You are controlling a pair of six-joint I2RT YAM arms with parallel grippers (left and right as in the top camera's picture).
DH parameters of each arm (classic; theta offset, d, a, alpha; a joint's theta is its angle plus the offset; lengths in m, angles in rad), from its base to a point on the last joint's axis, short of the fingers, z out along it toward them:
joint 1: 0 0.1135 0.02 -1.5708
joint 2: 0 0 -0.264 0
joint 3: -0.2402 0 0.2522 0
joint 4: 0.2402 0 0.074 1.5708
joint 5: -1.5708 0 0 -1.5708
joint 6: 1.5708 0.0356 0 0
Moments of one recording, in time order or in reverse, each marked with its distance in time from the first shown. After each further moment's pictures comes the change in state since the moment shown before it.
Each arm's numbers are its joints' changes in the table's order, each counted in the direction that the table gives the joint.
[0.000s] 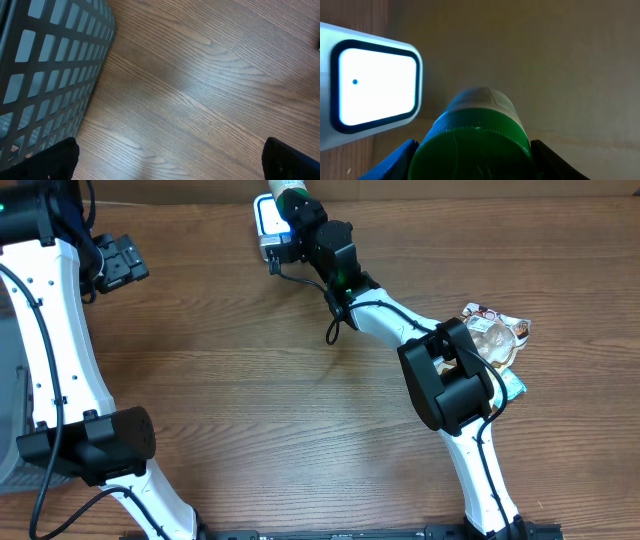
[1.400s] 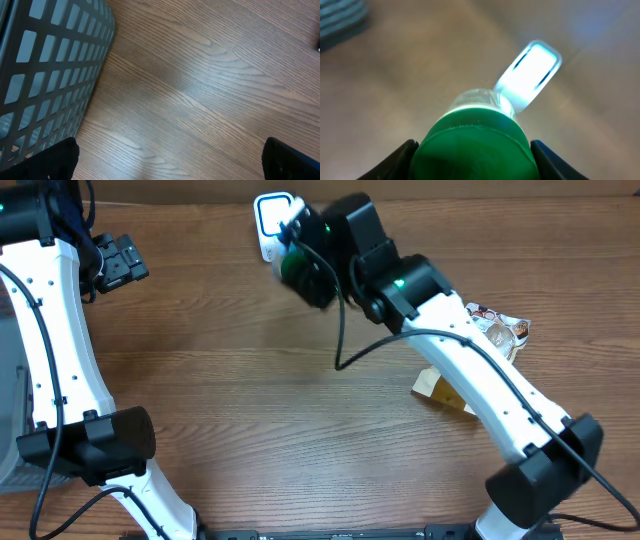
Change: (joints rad) left arm 0.000 0.000 -0.002 0.000 0.000 0.001; right arm 0.082 -0.603 -0.026 1.291 0.196 1.366
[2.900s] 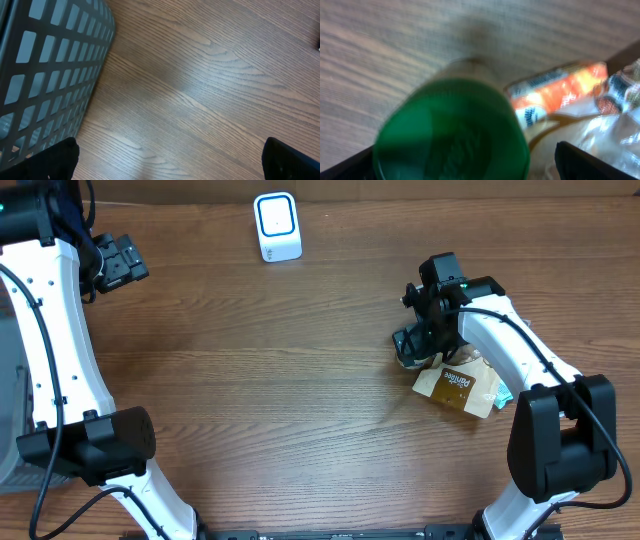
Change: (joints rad) left arm 0.000 0.000 0.000 0.000 0.000 0.003; right arm -0.376 0.031 0.457 0.212 -0.176 0.101
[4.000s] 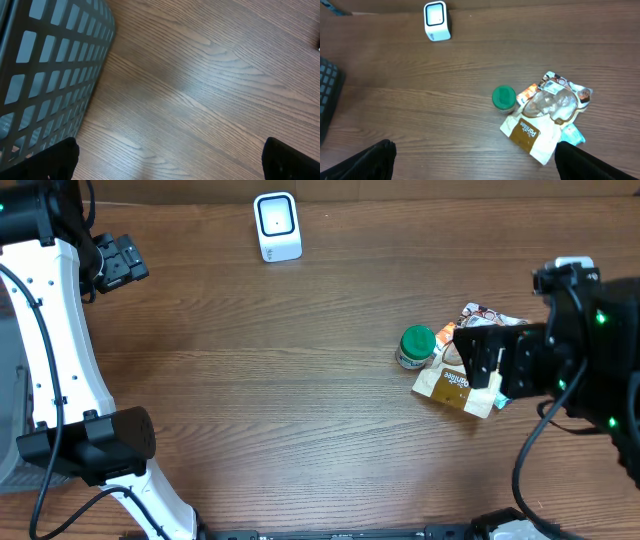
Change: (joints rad) left arm 0.000 0.000 0.000 0.000 0.000 0.000; right arm 0.061 -0.638 -0.628 0.598 0.051 0.363
